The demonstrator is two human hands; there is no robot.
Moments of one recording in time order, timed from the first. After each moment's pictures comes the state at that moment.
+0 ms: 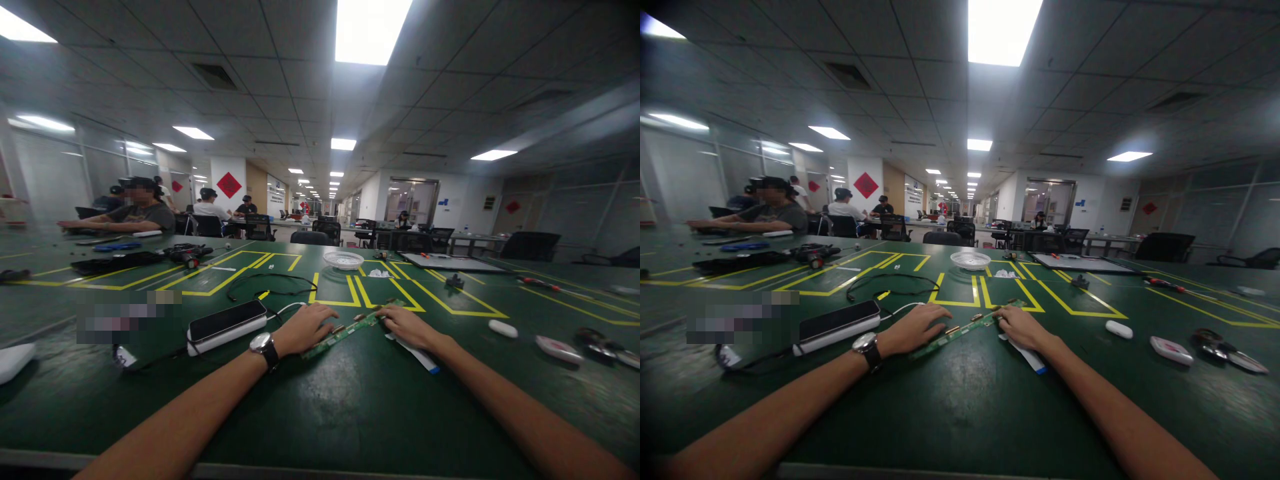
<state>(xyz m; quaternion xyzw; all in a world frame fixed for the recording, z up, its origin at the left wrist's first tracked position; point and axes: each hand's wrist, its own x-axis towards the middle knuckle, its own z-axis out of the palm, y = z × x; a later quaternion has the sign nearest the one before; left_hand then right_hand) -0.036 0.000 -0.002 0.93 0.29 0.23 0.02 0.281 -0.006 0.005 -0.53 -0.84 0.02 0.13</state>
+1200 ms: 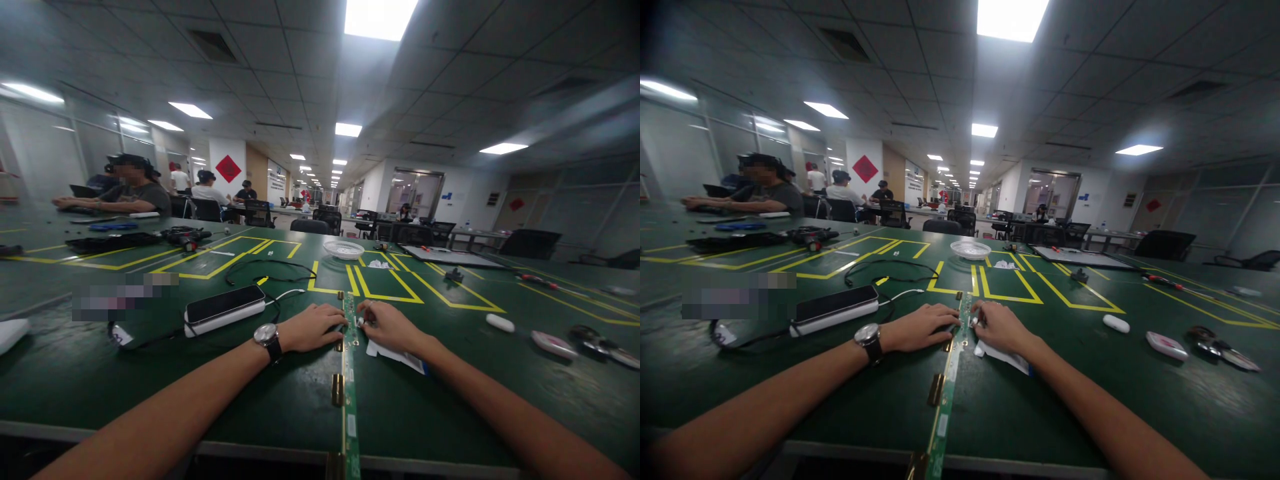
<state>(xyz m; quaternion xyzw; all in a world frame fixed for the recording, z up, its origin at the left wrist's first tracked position) -0.023 -0.013 -0.009 0.96 0.23 0.15 0.04 0.225 -0.034 0.004 -0.50 -0.85 0.02 0.17</state>
